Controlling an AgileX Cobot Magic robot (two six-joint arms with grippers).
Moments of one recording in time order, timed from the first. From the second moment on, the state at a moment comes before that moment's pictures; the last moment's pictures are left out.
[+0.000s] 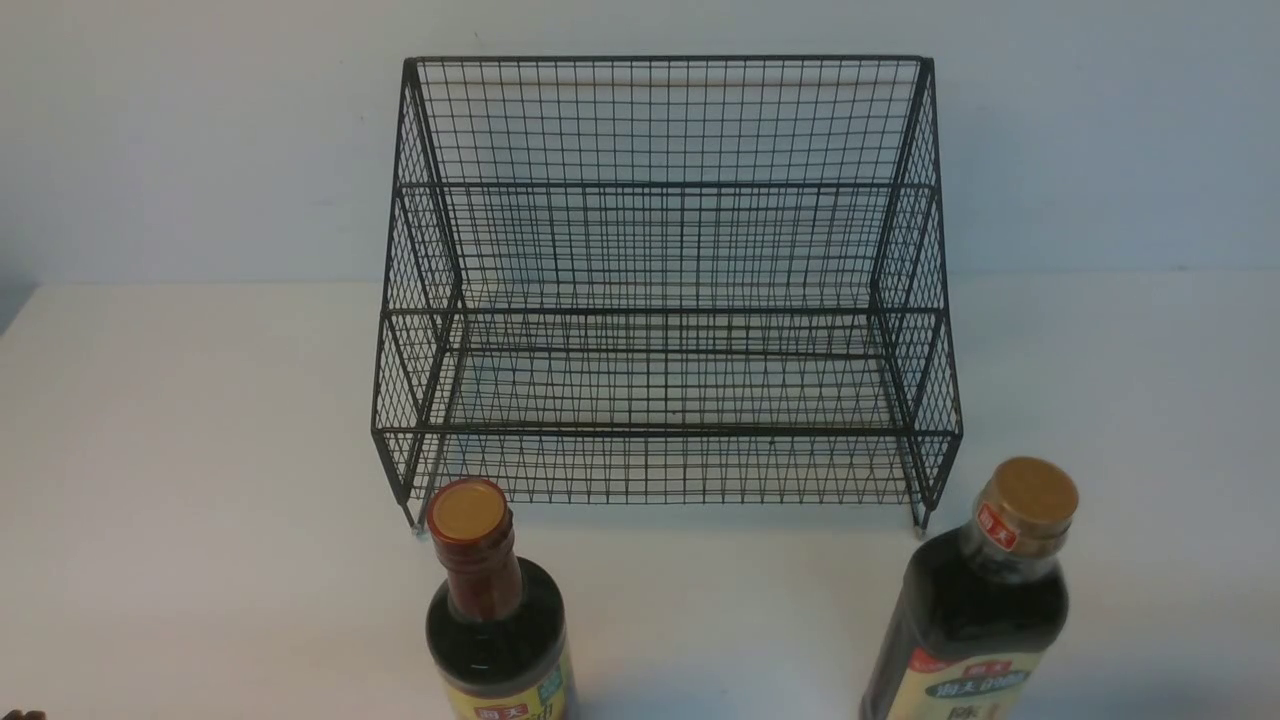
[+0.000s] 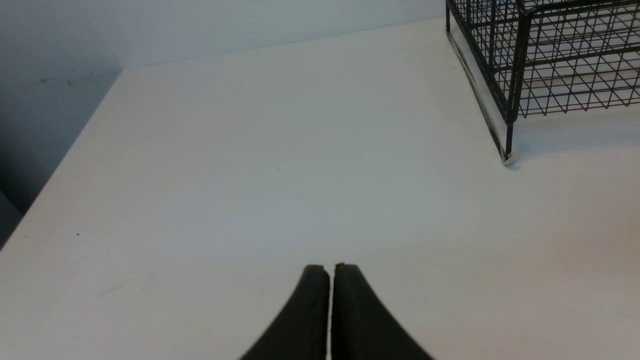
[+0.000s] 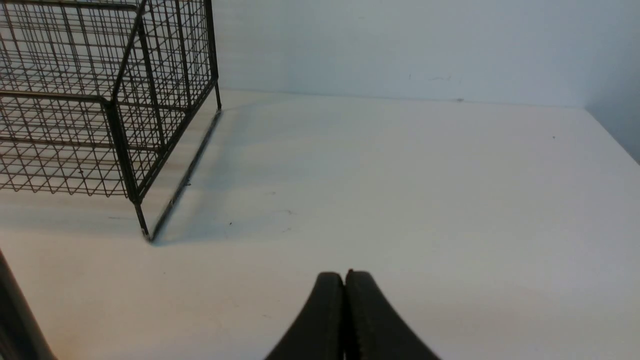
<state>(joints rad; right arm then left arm) 0.03 -0.01 0.02 -0.13 0.40 0.10 -0.01 -0.01 0.03 0.10 0.38 0.02</state>
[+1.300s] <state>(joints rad) 0.03 -0.01 0.03 0.49 0.24 0.37 -0.01 -0.01 0.03 0.10 0.38 0.02</state>
